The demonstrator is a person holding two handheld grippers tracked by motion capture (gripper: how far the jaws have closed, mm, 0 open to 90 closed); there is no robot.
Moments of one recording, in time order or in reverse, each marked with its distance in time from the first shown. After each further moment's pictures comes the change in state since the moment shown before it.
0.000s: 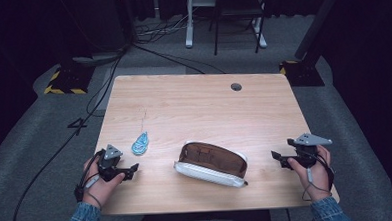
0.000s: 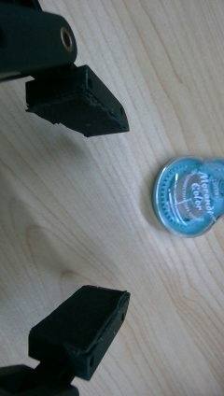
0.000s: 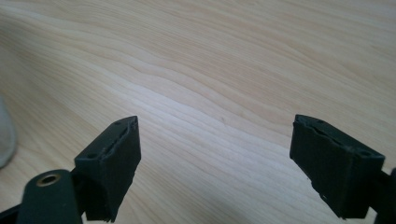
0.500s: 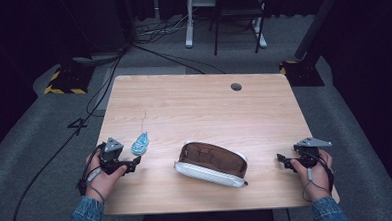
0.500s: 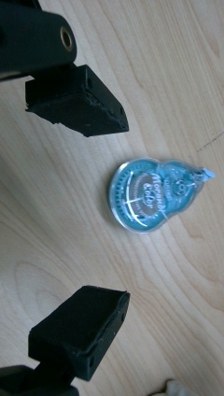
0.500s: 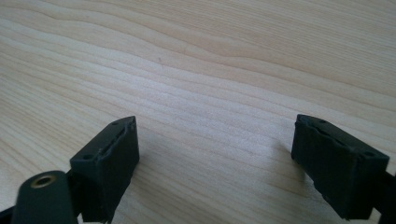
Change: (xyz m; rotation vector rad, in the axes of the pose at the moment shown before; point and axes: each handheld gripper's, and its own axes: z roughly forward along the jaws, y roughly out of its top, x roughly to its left) left arm 0.000 0.022 0.002 -0.052 -0.015 -0.043; right arm -0.025 -0.032 0.020 0.085 -0.073 0.104
